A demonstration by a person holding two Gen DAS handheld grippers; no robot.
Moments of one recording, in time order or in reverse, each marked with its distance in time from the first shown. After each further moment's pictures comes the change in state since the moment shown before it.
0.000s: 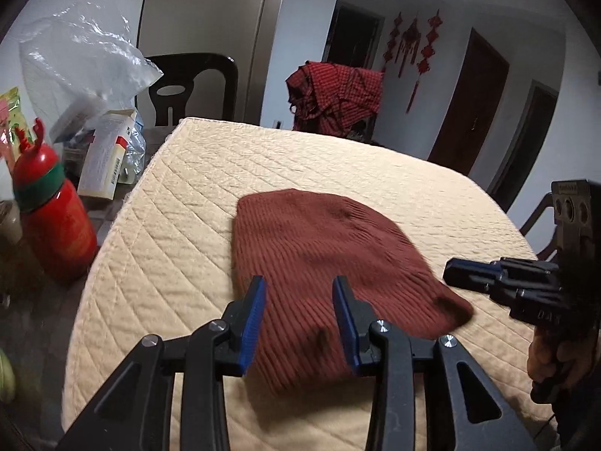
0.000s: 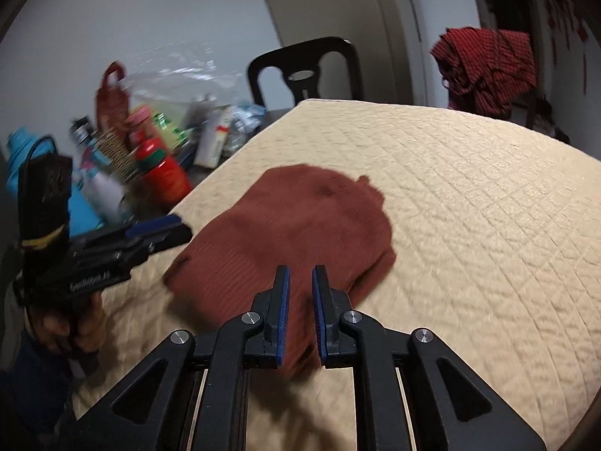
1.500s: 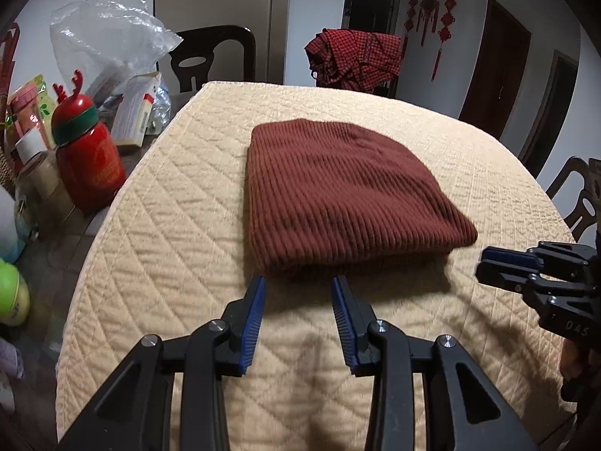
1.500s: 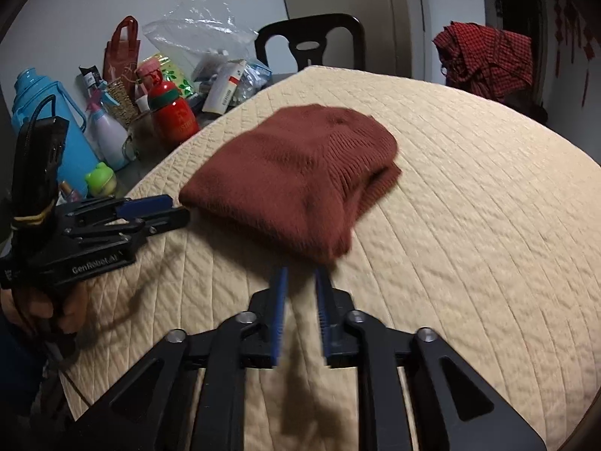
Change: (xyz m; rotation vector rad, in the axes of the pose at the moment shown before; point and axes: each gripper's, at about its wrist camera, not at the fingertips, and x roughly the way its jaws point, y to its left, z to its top) left arm -0.009 -0.021 -0.057 0.020 0.119 0.166; right arm -0.014 0.025 -0.058 -0.048 0.089 -0.080
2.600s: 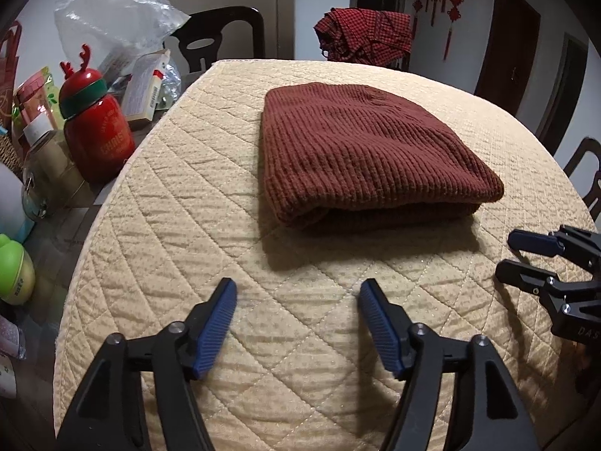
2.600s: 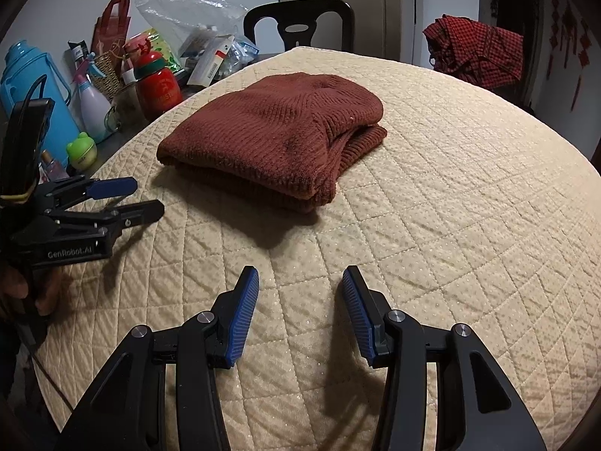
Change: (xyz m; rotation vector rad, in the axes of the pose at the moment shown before) left arm 0.012 -0.001 -0.016 0.027 0.066 0.063; right arm 0.012 0.000 -0.023 -0.028 0.042 -0.083
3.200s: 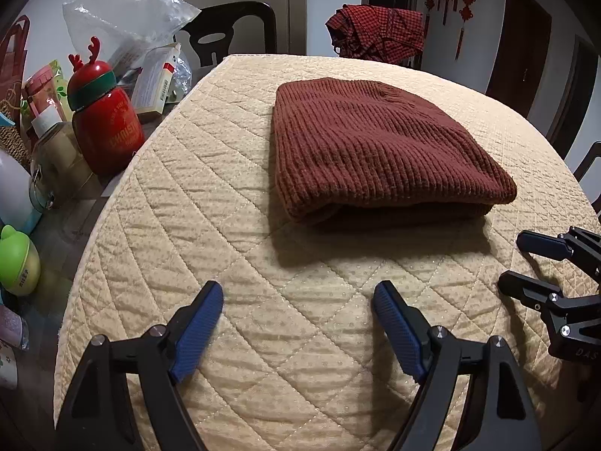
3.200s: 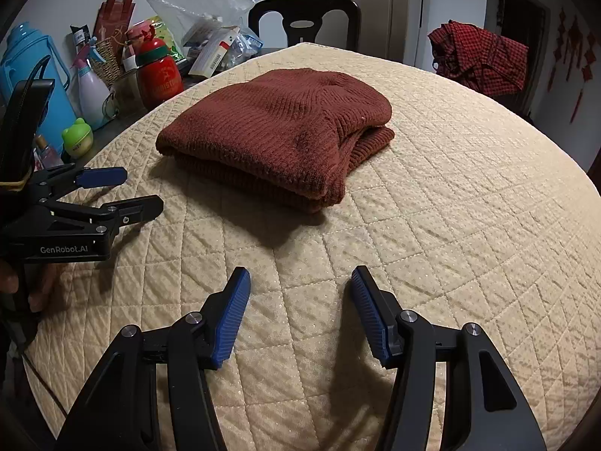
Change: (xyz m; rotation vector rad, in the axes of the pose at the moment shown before) left arm 0.003 0.003 -0.002 -0.036 0.013 0.036; right arm 0.004 0.007 0.000 -0.048 0.015 -0.035
